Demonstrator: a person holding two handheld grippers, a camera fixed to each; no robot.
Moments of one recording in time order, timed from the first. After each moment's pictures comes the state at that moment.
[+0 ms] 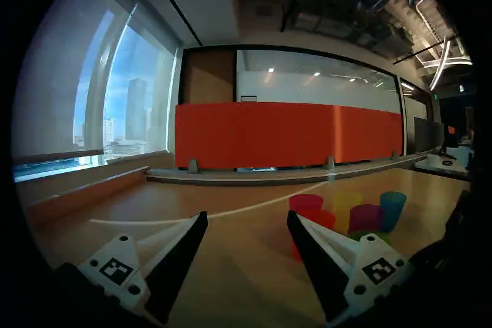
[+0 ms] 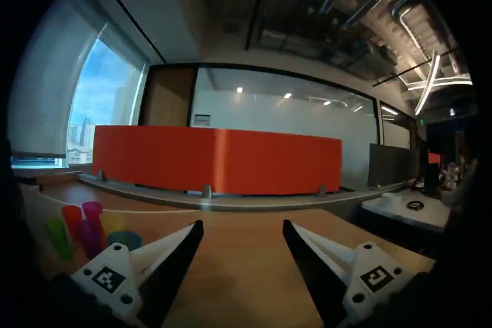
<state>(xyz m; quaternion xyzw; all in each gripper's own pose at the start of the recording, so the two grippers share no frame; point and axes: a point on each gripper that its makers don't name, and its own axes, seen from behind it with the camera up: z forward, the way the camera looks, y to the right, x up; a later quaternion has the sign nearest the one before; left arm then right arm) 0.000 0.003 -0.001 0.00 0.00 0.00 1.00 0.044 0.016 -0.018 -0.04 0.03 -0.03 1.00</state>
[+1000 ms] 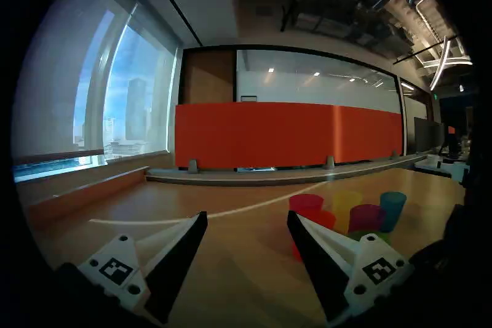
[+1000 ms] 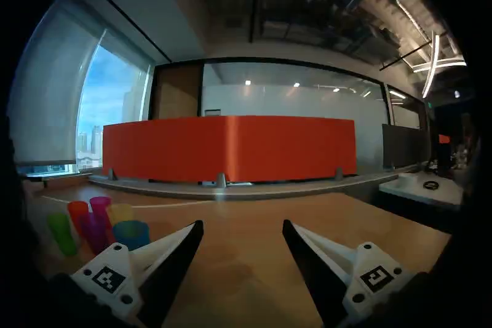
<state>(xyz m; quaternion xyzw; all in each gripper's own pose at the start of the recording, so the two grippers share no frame) 0.000 0.002 -0.001 0.00 0.00 0.00 1.00 0.002 0.009 0.002 -0.01 0.01 0.00 1.00</state>
